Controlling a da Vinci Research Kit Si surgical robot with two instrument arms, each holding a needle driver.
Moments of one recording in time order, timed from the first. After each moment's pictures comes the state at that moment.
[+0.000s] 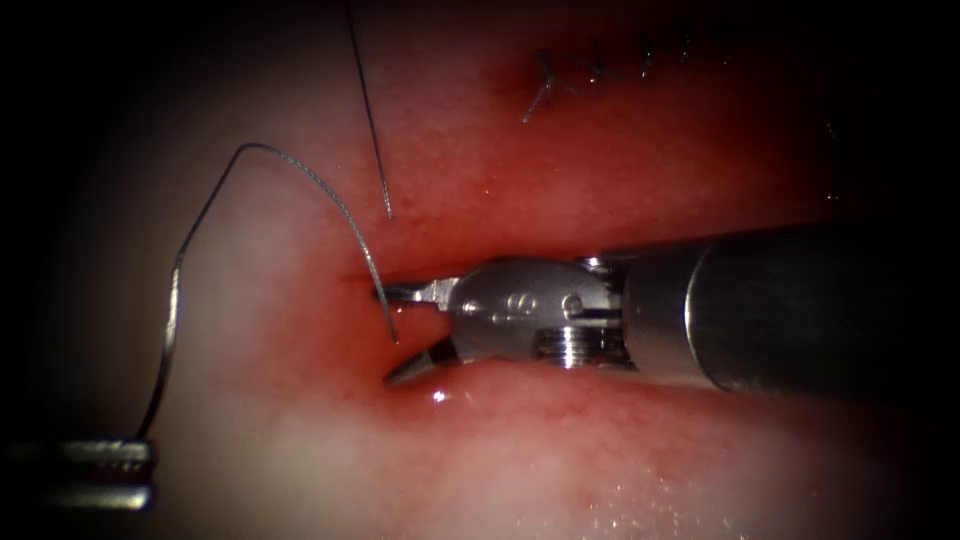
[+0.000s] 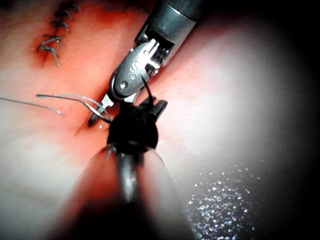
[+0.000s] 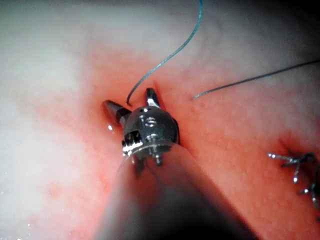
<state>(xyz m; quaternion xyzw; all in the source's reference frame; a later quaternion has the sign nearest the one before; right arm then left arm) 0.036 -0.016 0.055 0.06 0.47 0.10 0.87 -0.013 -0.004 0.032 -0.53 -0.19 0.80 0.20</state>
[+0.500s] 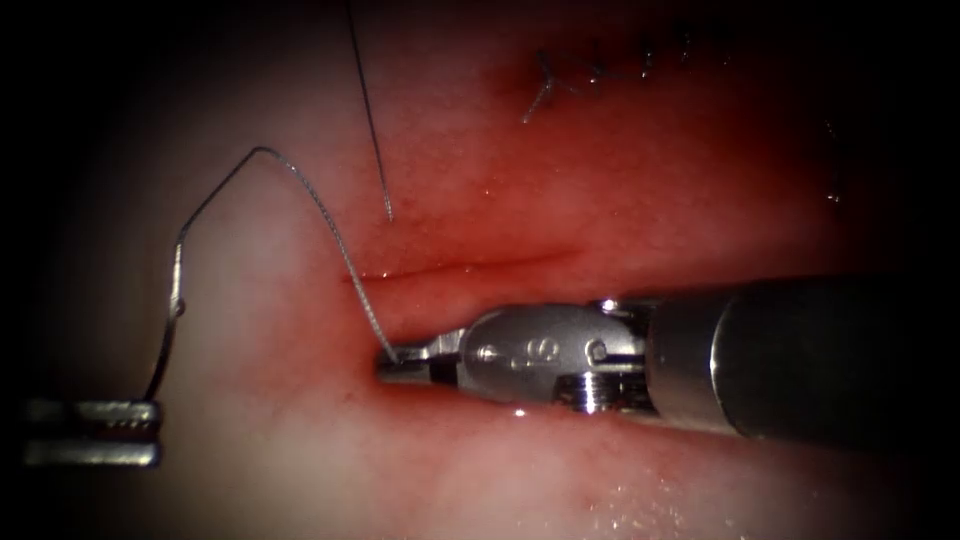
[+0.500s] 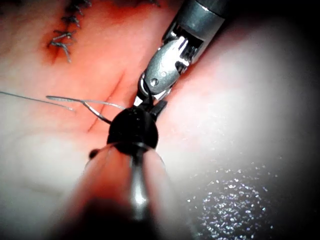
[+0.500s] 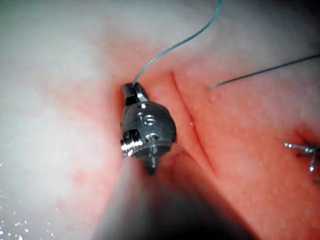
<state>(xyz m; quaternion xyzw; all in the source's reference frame) 0.034 -0.019 0.052 0.16 0.42 0.11 0.89 -0.012 -0.003 0.035 -0.52 -0.18 0.81 0.20</state>
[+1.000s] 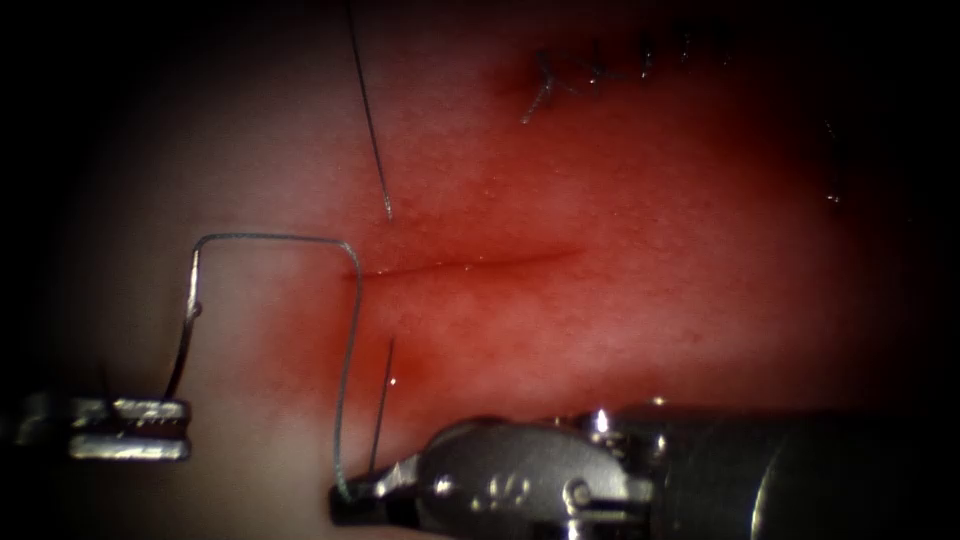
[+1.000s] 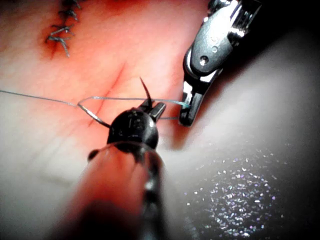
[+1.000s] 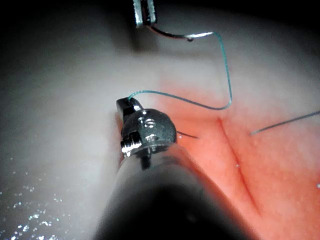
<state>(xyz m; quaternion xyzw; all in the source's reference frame) 0.036 -0.023 0.041 0.24 0.42 0.09 0.87 -0.013 -0.004 0.037 -0.49 -0.19 0.83 0.19</state>
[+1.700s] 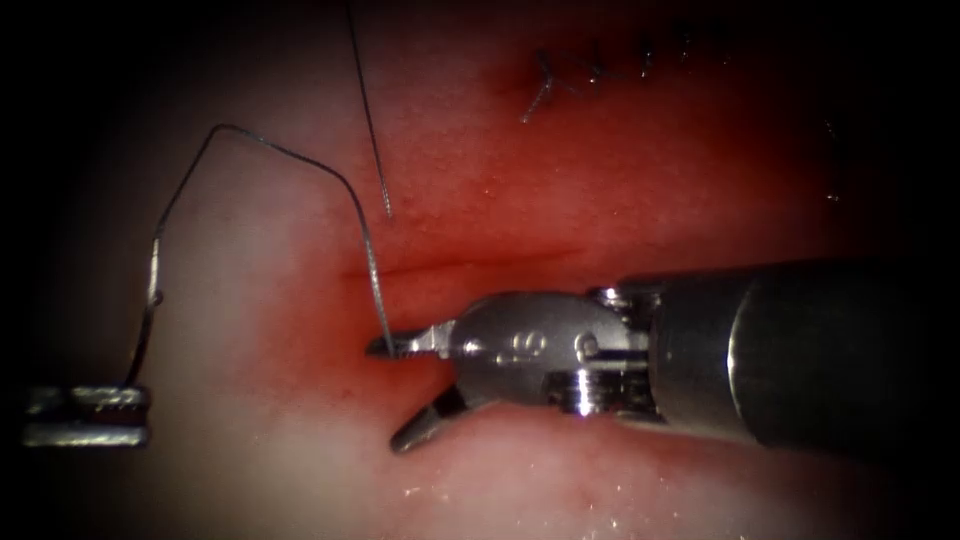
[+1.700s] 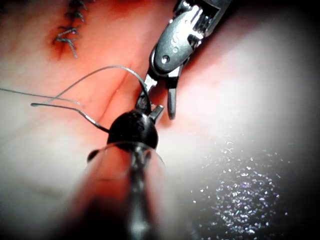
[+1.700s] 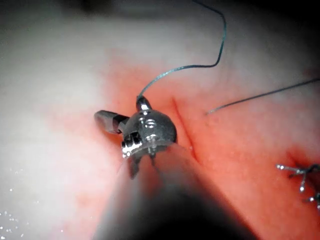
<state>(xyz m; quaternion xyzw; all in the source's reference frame) 0.035 -0.016 0.049 0.13 0.48 0.11 0.86 -0.011 -0.003 0.037 -0.47 -0.18 0.84 0.21</state>
